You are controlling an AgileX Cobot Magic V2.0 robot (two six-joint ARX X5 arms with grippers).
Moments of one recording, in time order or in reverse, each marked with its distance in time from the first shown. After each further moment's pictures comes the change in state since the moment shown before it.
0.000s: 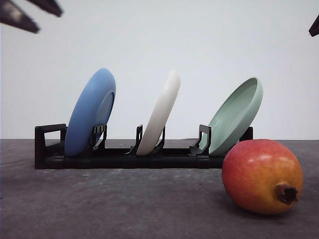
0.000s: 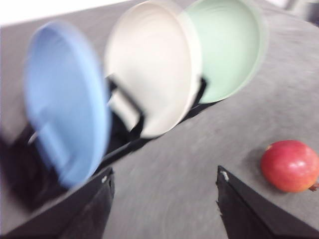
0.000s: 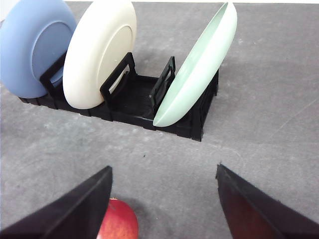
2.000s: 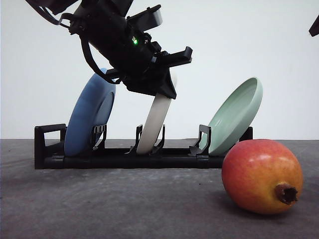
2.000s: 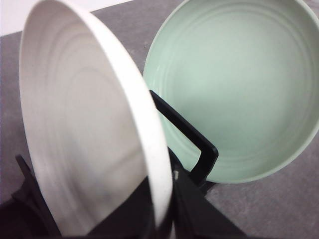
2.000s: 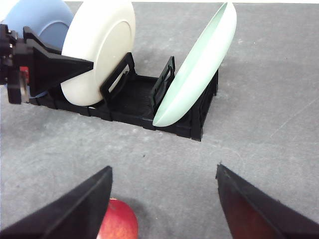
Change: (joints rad) left_arx -0.242 0.853 0.245 0.628 -0.273 -0.091; right_arx 0.000 0.000 0.000 0.000 0.000 0.000
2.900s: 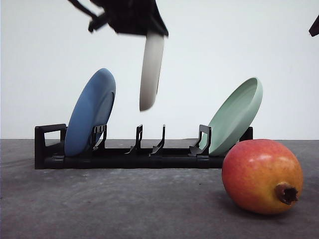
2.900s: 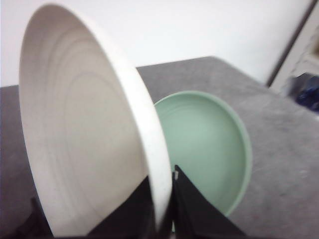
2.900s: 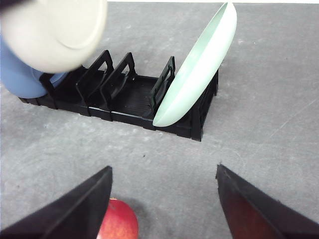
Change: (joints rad) left_arx -0.002 -0.273 0.000 -0.070 0.035 -0.135; right_arx 0.000 0.000 0.000 0.000 0.000 0.000
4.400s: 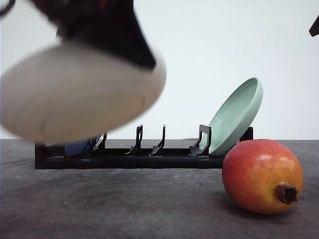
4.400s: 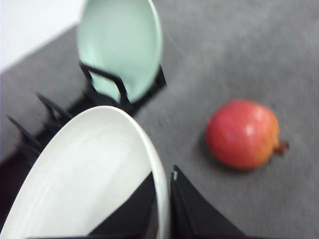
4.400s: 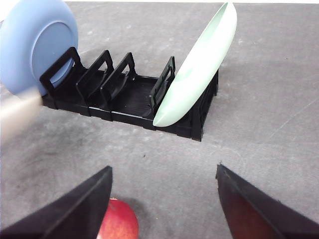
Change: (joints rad) left_arx -0.493 -0.314 -0.451 -0.117 -0.413 0.269; right_arx 0.000 0.000 0.000 0.000 0.000 0.000
